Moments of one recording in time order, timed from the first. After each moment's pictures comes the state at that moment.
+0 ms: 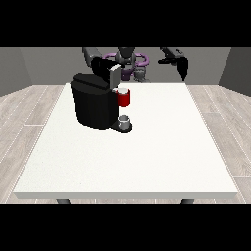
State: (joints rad) left arm -0.27 0.10 0.19 -1.36 0.03 -0.20 -0.08; right arm -0.71 -0.13 -0.05 -1.03 0.05 0.06 -0.06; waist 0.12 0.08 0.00
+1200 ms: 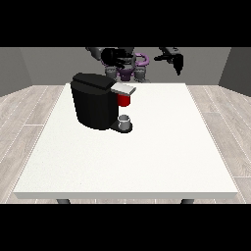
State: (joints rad) left arm -0.21 0.08 0.15 -1.34 0.02 -0.17 -0.15; right arm -0.64 -0.02 0.09 -1.08 0.04 0.06 -0.16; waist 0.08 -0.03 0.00
